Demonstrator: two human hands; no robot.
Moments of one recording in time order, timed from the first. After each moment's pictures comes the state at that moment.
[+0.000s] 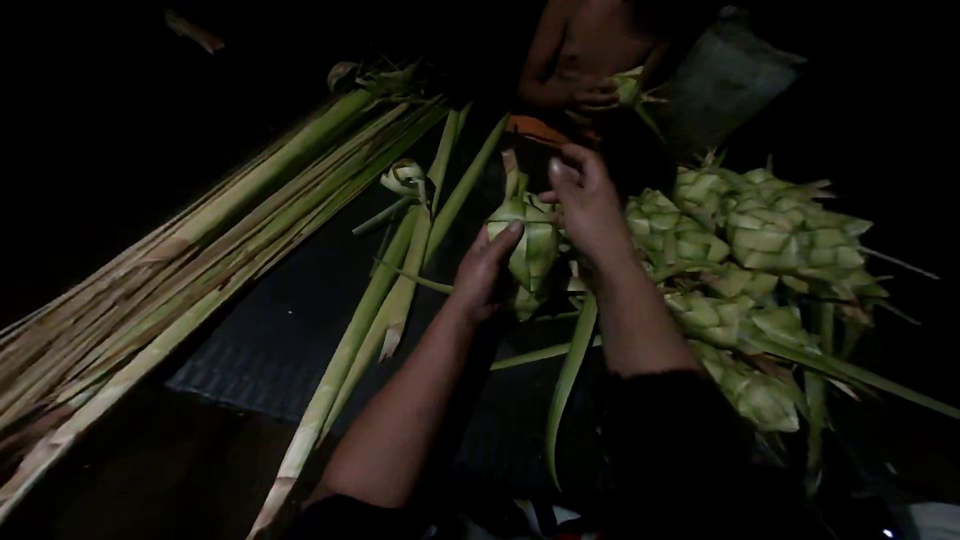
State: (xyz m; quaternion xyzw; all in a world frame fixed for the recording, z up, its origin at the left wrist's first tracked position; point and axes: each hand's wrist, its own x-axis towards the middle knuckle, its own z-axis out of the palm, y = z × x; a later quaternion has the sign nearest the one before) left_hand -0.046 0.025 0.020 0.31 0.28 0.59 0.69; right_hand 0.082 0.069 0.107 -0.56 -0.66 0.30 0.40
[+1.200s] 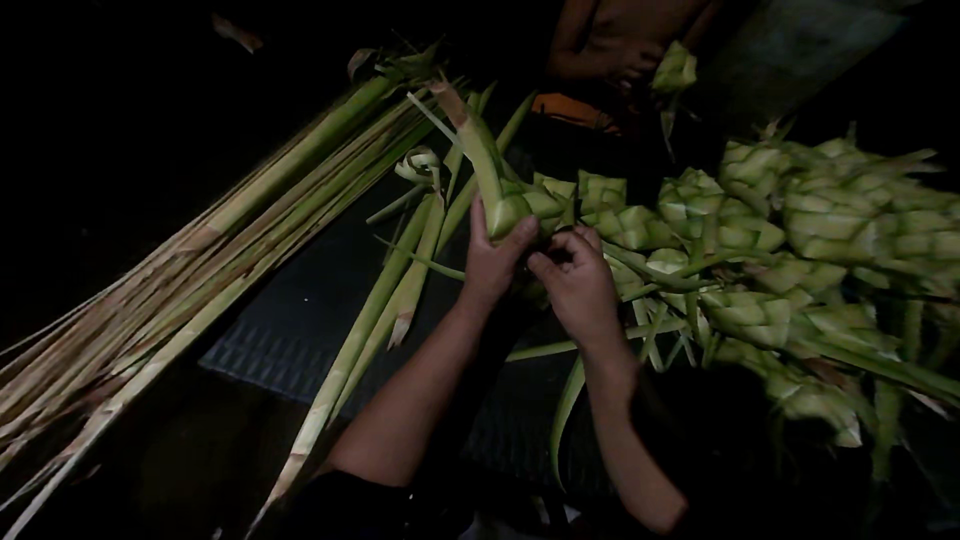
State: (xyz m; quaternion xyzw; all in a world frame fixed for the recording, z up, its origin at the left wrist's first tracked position) left_hand -0.036 0.020 0.014 0.41 0.27 0.72 0.48; right_hand 0.084 -0.002 0.039 -0.50 -0.67 0.30 0.46
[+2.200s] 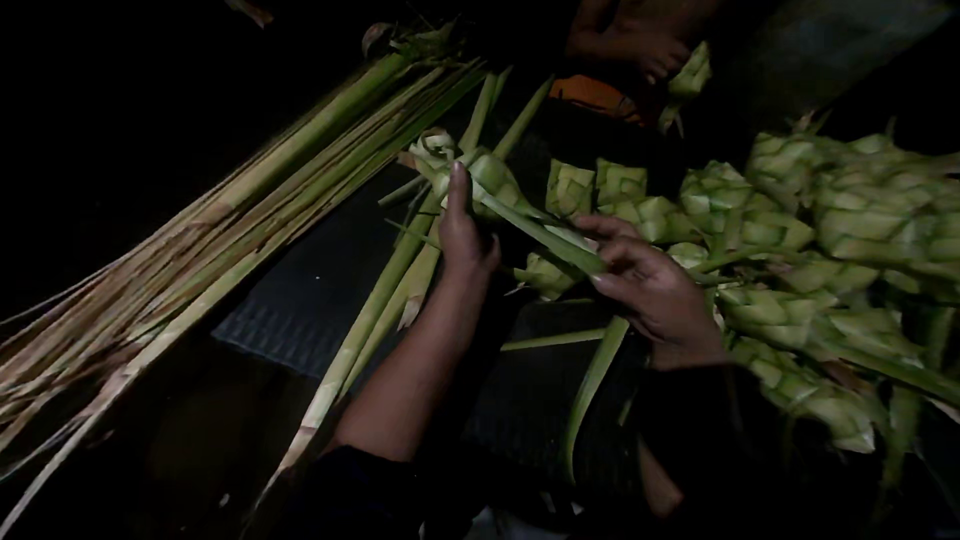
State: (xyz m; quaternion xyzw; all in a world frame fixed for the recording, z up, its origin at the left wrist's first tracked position) left_hand -0.063 0.041 0.026 0.12 0.25 0.79 0.55; right_hand 0.149 0.005 0.048 -0.28 -0.75 0.45 0.39
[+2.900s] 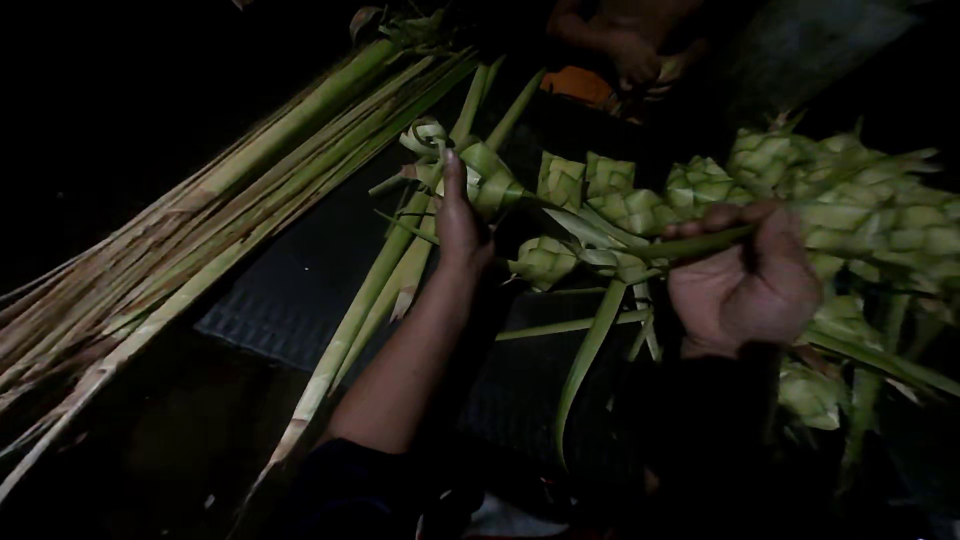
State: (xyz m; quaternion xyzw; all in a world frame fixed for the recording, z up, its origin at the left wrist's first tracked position) left_hand -0.064 0.041 0.025 0.11 0.31 0.75 0.58; right_hand 0.171 -0.011 0.070 -0.21 -0.54 0.47 0.67
